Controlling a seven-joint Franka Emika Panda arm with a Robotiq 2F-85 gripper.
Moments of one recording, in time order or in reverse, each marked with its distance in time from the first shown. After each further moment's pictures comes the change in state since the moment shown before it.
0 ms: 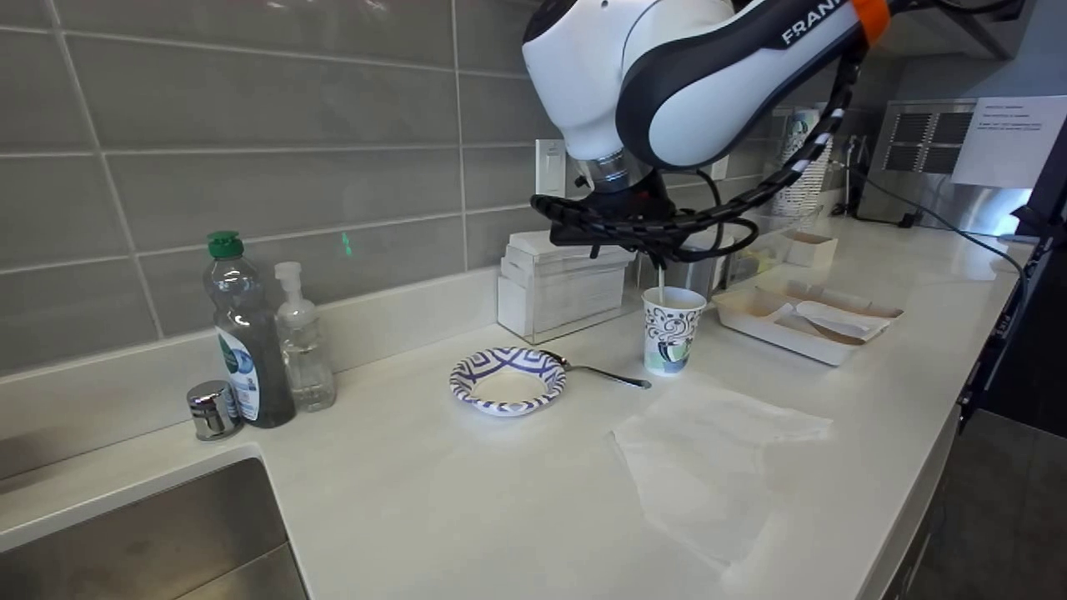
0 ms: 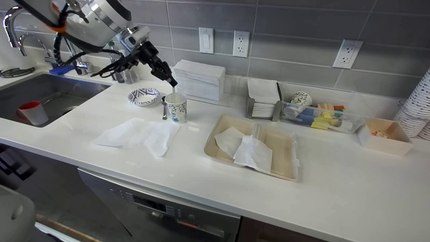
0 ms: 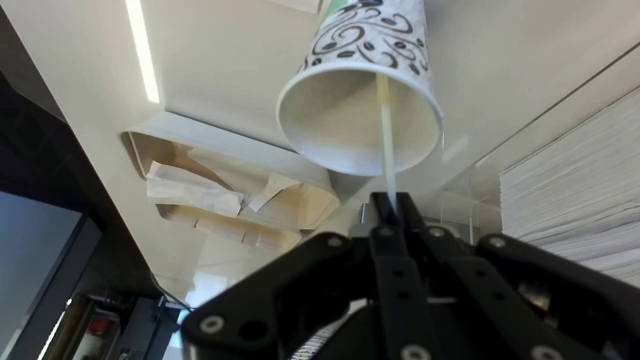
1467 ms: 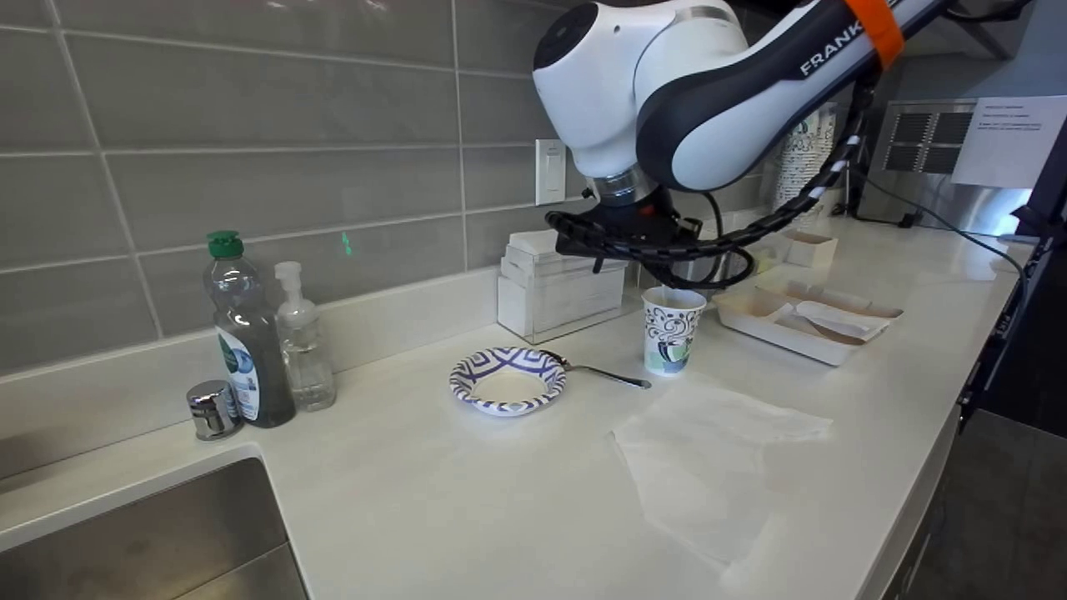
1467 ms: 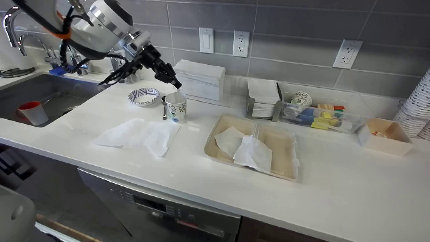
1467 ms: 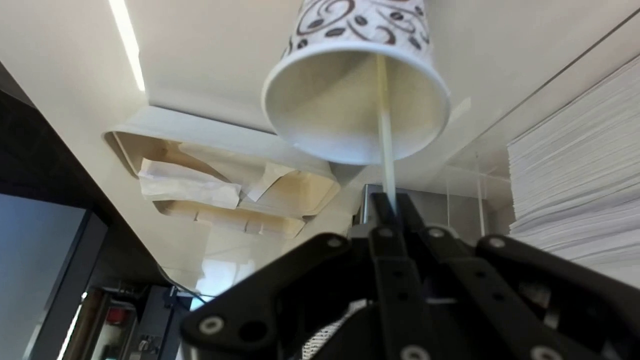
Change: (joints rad) arm -0.001 -0.002 -0.013 -0.045 -0.090 0.046 0.126
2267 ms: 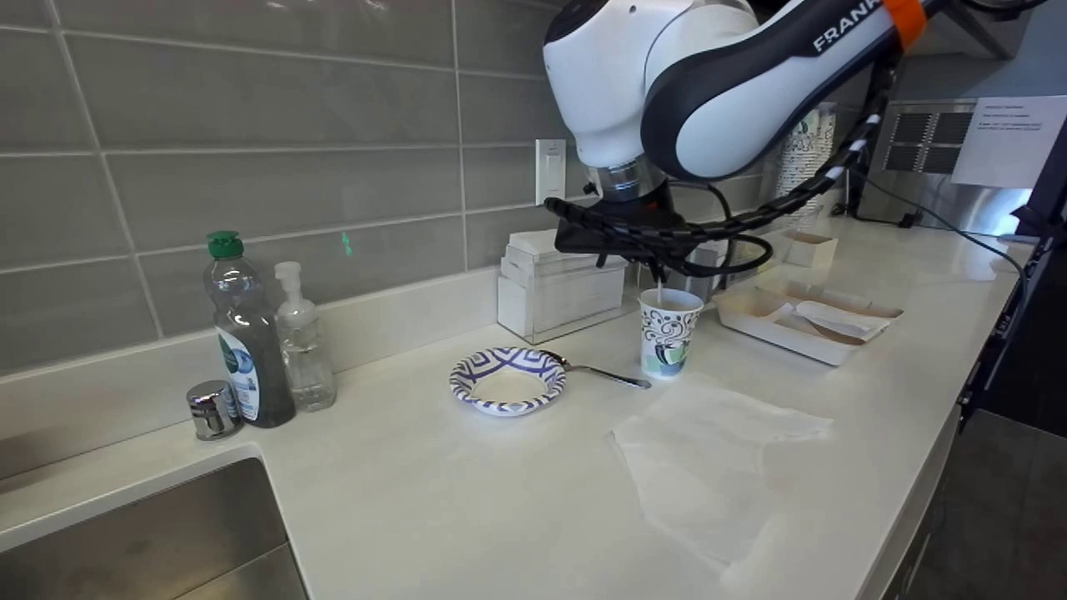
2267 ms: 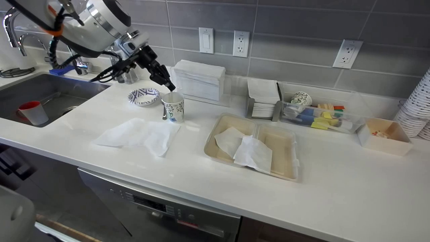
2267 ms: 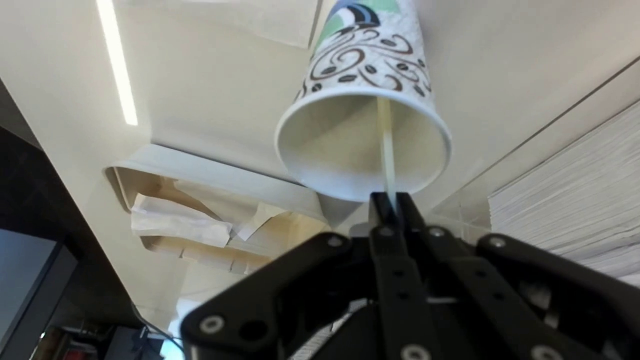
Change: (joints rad) arm -0.005 -0.038 0.003 -0.039 0.112 0.063 -0.108
